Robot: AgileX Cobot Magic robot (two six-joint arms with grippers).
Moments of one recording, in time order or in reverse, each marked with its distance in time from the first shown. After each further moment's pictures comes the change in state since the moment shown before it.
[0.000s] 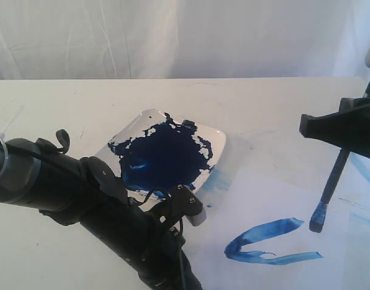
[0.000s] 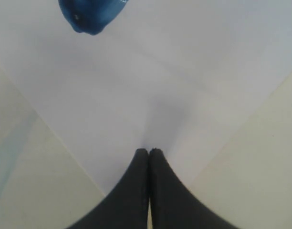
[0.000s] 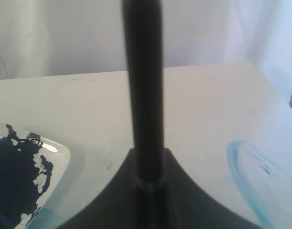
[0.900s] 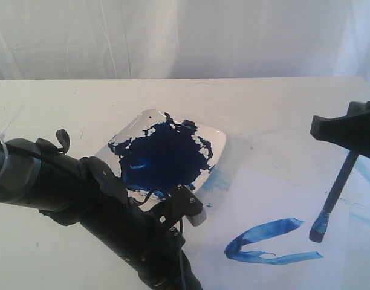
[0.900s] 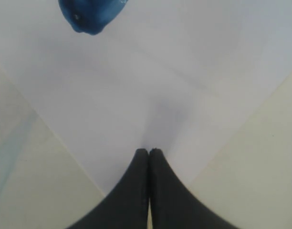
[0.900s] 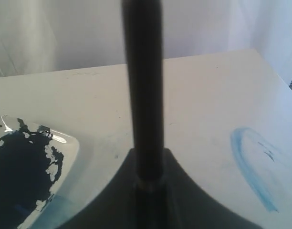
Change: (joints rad) left arm 0.000 0.000 0.000 0.000 0.000 0.000; right arm 0.000 -0.076 0.000 0.149 0.023 -0.132
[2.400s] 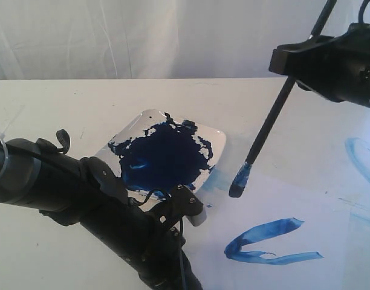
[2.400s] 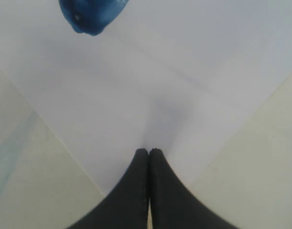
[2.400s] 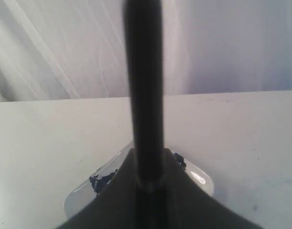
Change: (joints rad) left arm 0.000 0.000 0.000 0.000 -0.002 0.000; right arm -0.331 0.159 -0.203 -0.015 0.790 0.000
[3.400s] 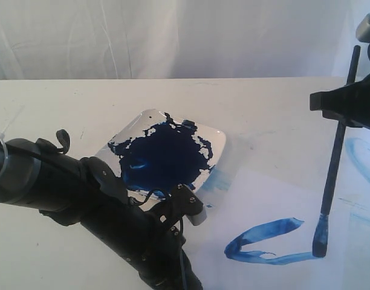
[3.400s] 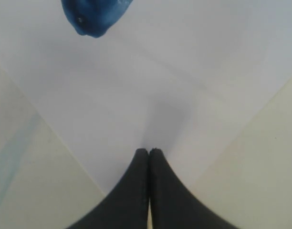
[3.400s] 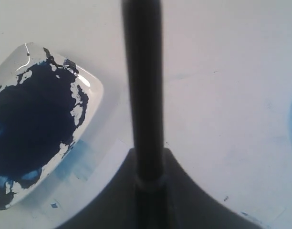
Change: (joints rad) left arm -0.001 0.000 0.000 -0.002 -0.013 0.000; right arm -0.286 0.148 -0.094 -1.237 0.290 1.065
